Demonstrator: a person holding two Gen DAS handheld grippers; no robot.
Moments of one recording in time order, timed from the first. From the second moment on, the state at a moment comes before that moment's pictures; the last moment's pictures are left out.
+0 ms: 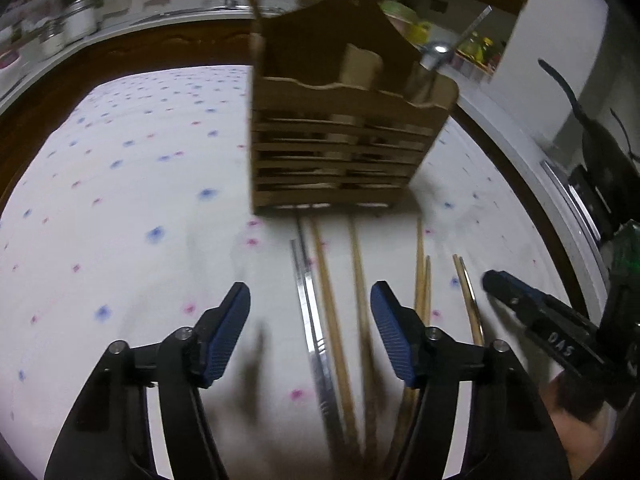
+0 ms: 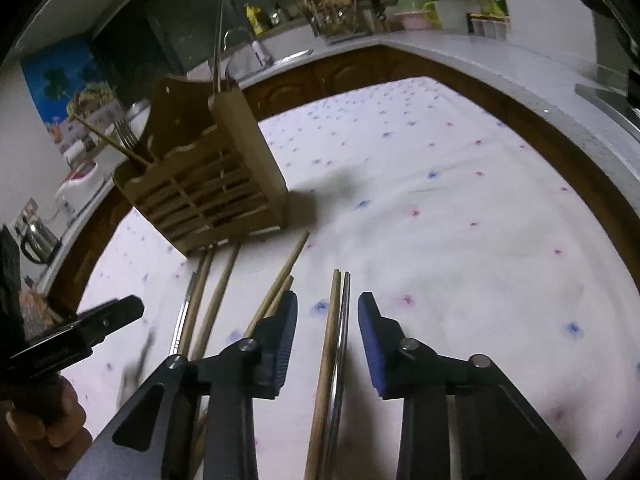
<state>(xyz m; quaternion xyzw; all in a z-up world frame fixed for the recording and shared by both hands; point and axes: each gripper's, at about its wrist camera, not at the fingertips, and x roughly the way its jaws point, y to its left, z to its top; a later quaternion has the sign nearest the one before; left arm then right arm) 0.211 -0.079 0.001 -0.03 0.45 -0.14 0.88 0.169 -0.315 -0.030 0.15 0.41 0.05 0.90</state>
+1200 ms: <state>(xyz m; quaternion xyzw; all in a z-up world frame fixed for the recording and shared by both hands) 0.266 -0.147 -0.036 0.09 0.48 -0.15 0.86 0.188 -0.299 -0.049 0.10 0.46 0.08 0.88</state>
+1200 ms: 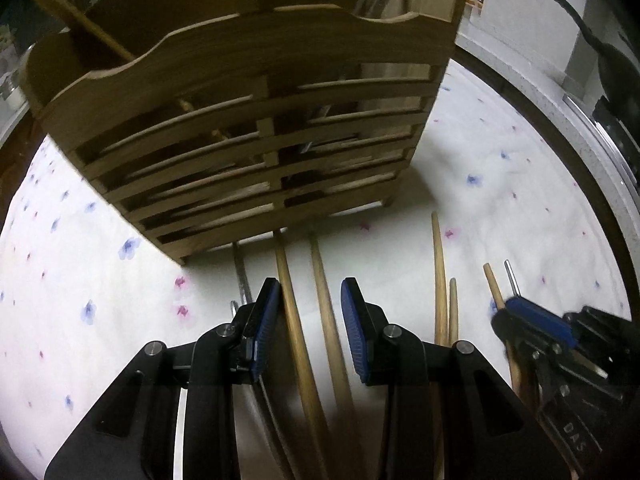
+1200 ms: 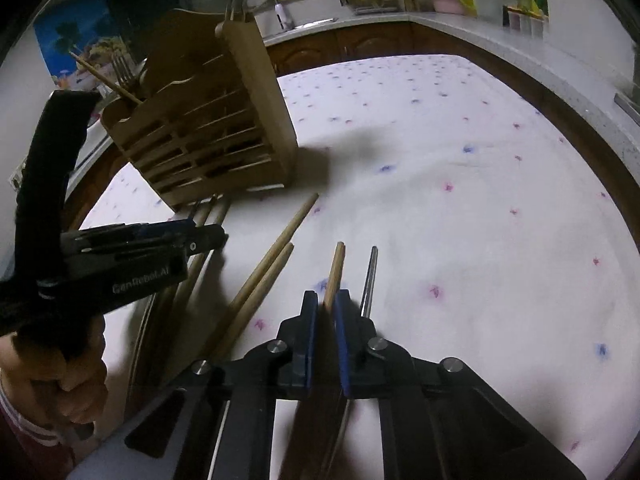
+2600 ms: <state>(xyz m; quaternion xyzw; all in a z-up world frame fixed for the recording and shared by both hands) 0.162 -0.036 0.137 -0.09 0.31 -0.22 0.92 0.123 -0.311 0.124 0.14 0.24 0.11 0.95</state>
